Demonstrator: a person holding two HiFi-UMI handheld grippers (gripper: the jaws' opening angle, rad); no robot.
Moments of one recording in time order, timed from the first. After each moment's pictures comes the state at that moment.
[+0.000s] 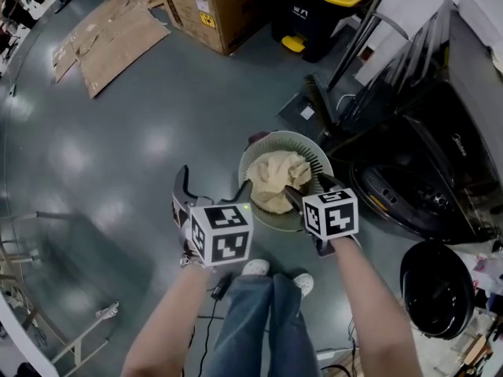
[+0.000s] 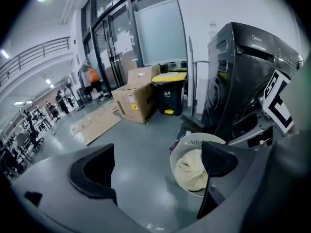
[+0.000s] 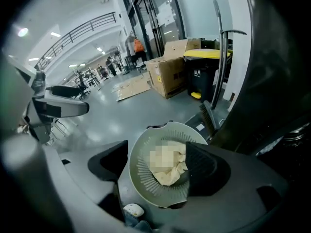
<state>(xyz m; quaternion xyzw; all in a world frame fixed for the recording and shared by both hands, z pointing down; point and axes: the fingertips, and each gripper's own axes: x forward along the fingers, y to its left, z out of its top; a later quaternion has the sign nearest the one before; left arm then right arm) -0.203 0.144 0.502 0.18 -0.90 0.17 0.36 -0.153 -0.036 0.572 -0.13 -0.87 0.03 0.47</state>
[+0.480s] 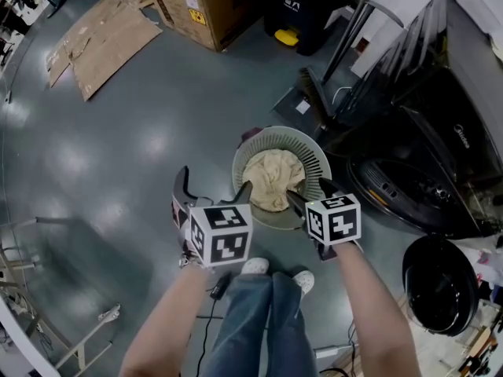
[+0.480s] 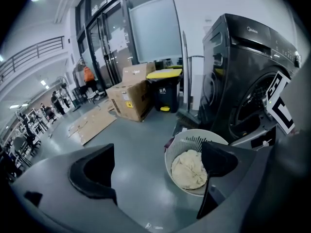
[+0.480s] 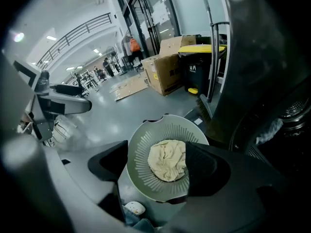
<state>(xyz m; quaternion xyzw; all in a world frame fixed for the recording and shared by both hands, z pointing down) -0.198 0.125 0.523 0.20 -0.89 0.18 0.38 -0.131 -0.054 0.593 -0.13 -0.87 0.05 0.47</state>
